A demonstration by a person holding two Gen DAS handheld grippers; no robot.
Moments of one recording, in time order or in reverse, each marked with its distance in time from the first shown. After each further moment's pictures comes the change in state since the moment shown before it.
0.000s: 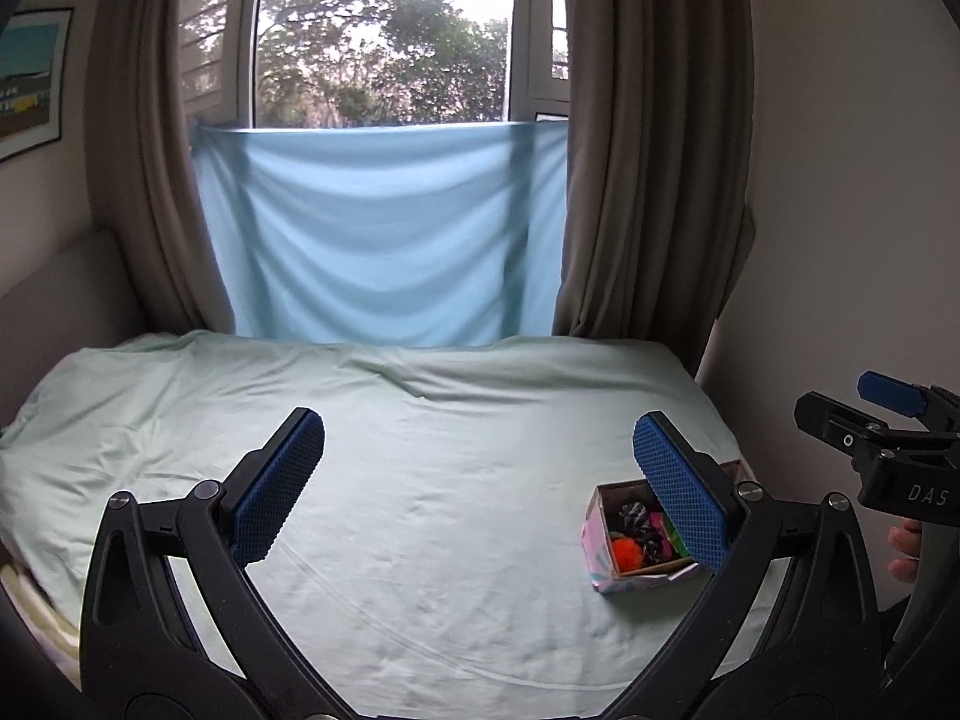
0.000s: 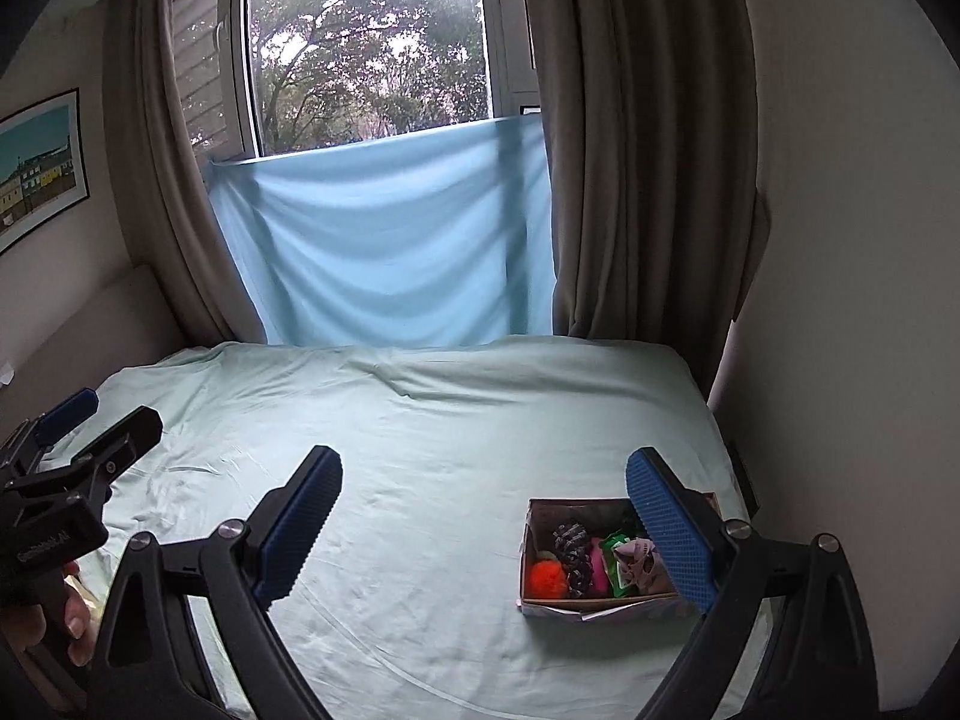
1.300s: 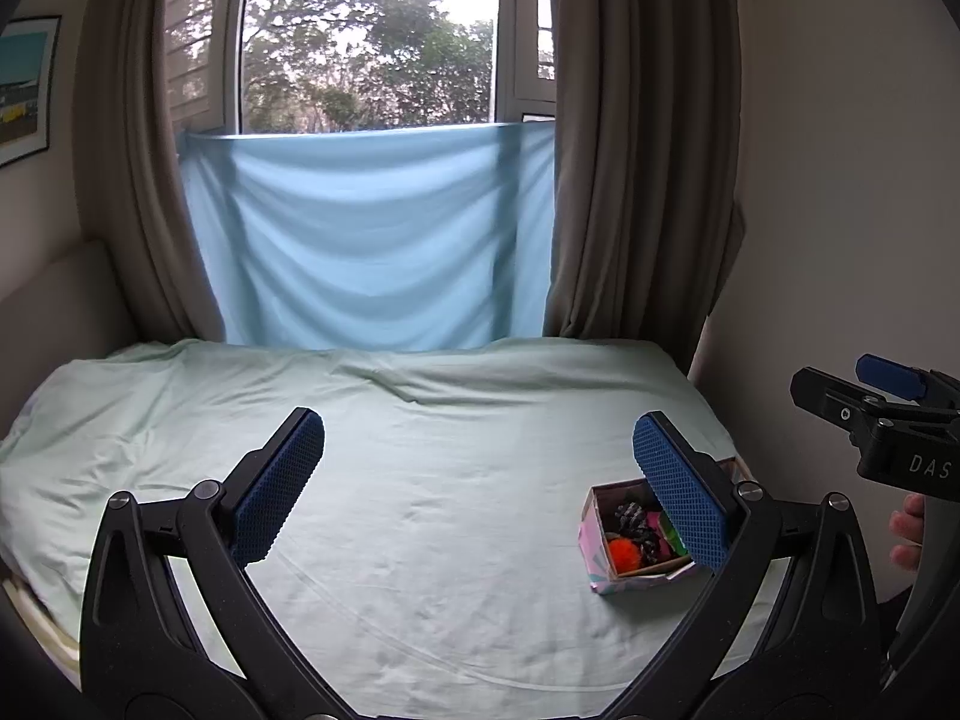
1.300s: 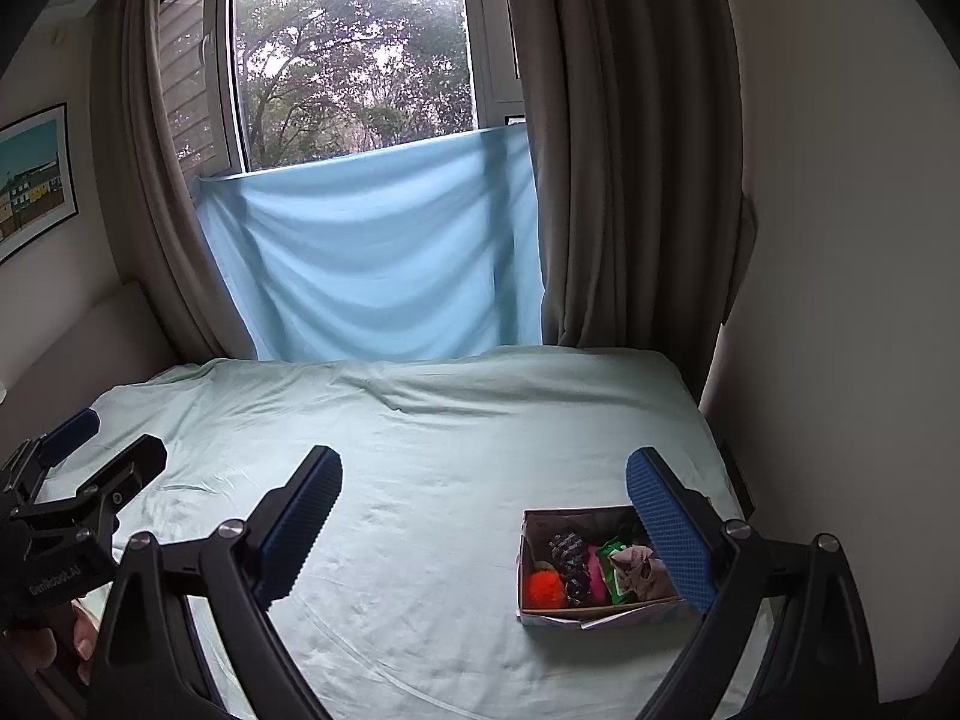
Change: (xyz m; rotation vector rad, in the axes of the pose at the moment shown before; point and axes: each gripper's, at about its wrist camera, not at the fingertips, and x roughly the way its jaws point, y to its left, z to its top) left arm 0.001 -0.004 0.001 0.017 -0.007 -0.017; right arm -0.008 0.001 0.004 0.027 -0.023 -0.024
